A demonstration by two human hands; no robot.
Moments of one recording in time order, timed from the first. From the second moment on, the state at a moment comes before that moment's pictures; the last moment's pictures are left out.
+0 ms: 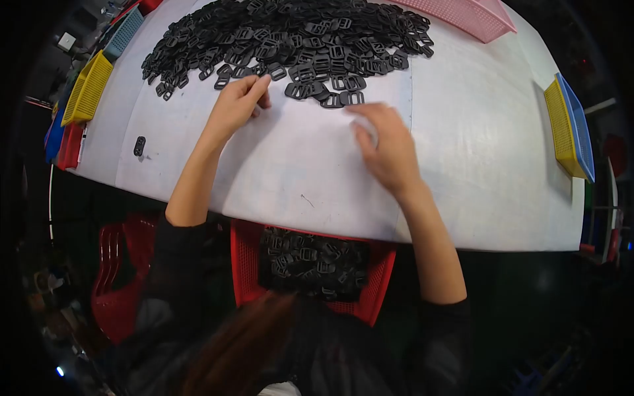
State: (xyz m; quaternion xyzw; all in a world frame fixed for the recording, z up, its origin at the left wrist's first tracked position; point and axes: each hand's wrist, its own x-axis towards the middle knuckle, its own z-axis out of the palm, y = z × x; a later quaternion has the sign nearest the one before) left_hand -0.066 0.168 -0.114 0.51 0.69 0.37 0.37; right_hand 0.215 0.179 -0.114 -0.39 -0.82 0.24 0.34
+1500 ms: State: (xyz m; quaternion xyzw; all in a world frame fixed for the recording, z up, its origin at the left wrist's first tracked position) left_hand -0.008 0.040 -0.118 0.73 0.60 0.32 0.08; right_hand 0.200 0.090 -0.117 -0.35 -0.89 0.12 0.26
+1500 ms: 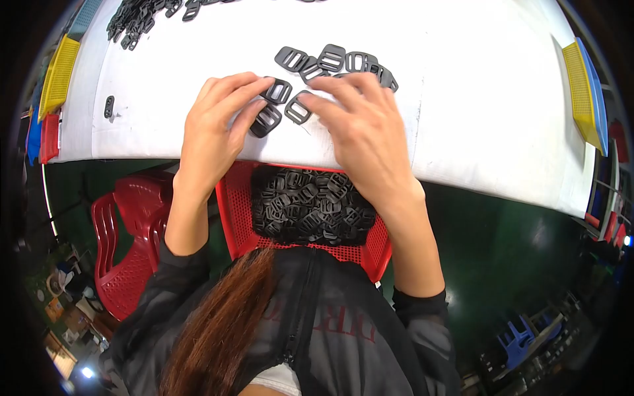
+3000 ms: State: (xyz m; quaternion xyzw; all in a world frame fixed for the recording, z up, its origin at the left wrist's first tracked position) left_hand 0.021 0.120 -0.131 0.73 0.55 0.36 0.16; right_hand 0.228 0.137 -0.114 -0.51 -0.80 0.14 0.26
